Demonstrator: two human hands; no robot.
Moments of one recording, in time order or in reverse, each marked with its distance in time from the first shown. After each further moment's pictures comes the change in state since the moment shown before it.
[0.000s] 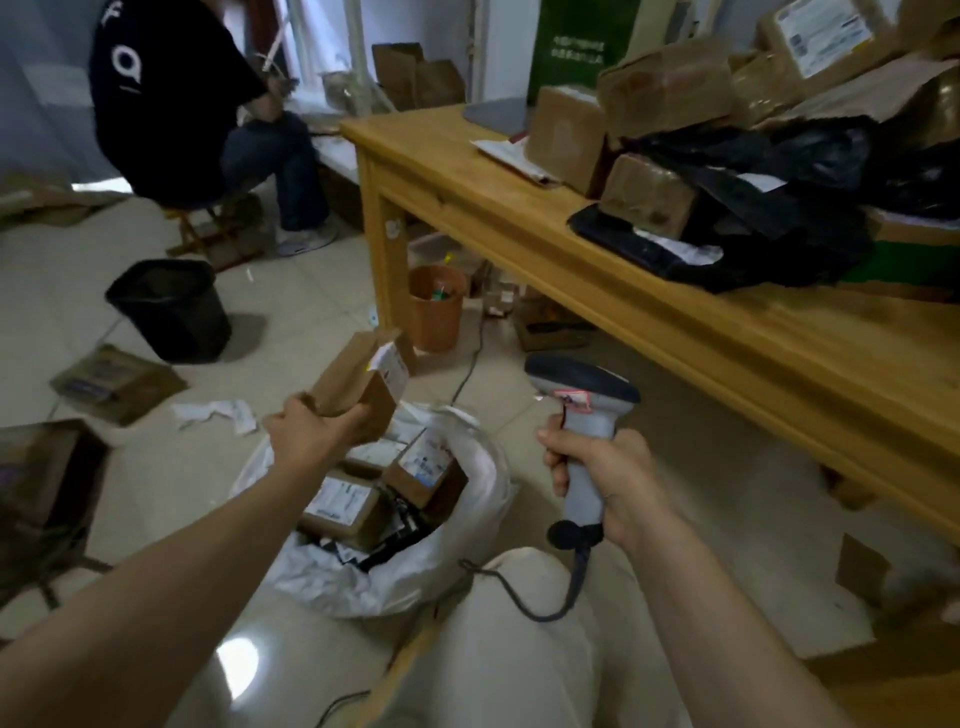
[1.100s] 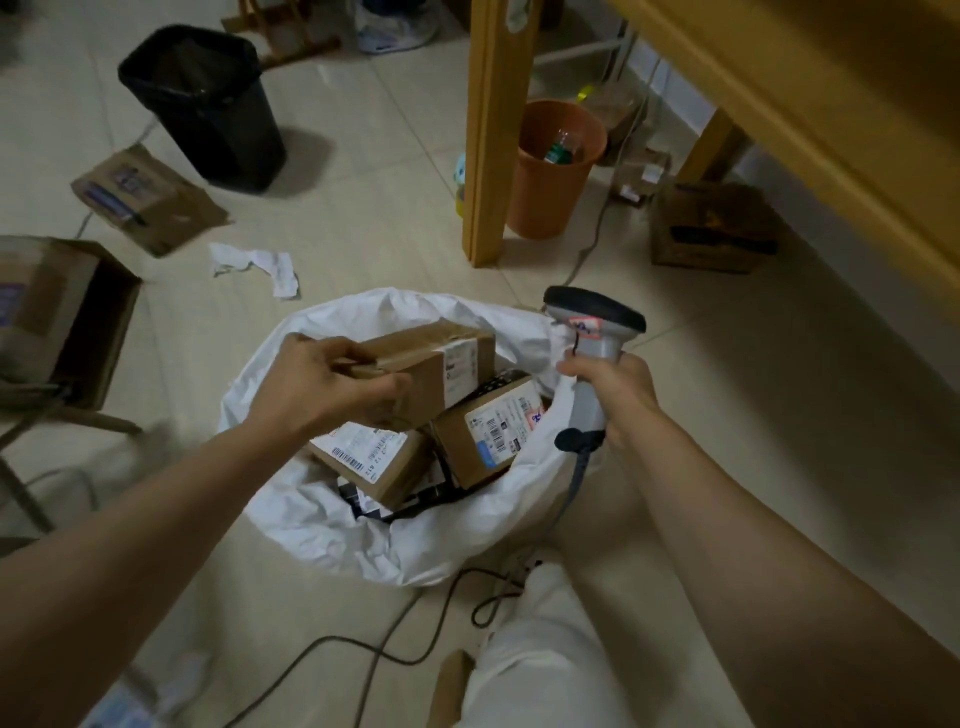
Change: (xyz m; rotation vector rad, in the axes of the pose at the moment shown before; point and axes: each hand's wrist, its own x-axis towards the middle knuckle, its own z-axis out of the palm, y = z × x) left_hand 0.136 -0.055 0.062 0.196 -0.191 0.026; right_hand 0.337 0.098 0.111 -0.399 -0.032 0.158
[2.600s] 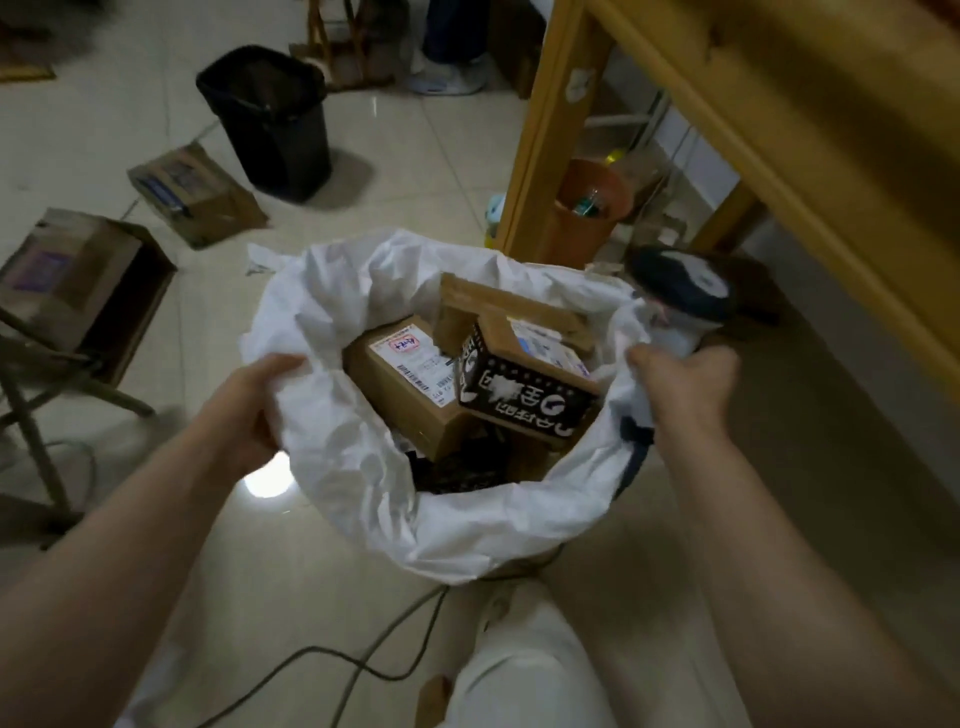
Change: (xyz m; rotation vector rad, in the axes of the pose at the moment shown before) left_hand -0.015 -0.073 -0.053 -1.078 -0.003 -0.513; right_hand -0.083 -0.073 0.001 -0.086 0.229 -0.245
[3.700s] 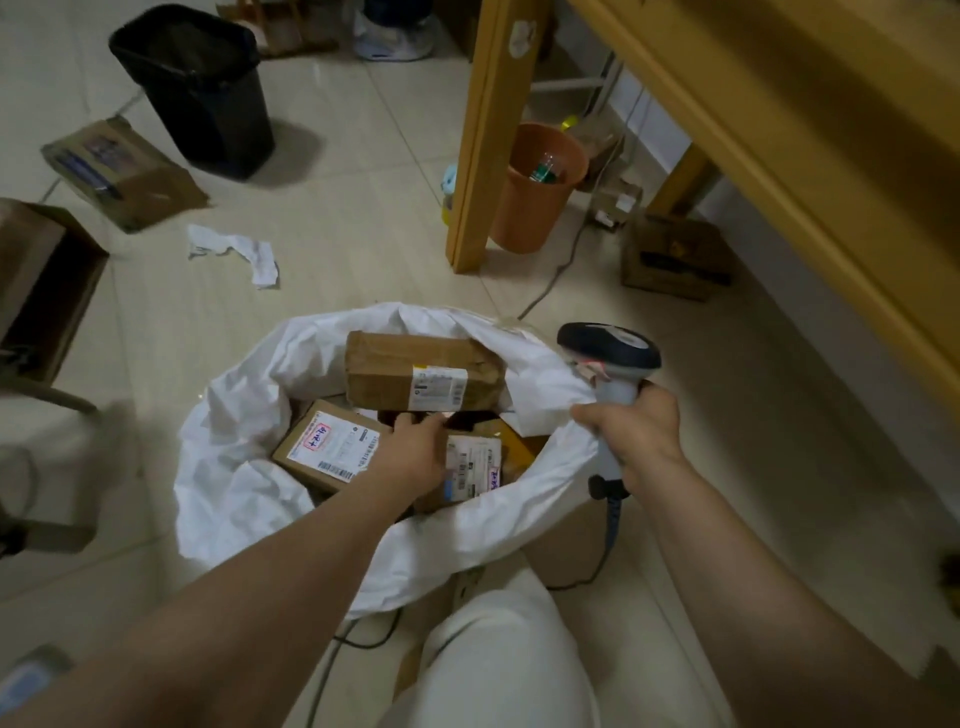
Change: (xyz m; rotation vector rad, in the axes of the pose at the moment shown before) left_hand 0.024 -0.139 0.123 1.560 -0.262 0.226; right_hand -0.007 0.073 -0.021 -0.127 -0.083 0.184
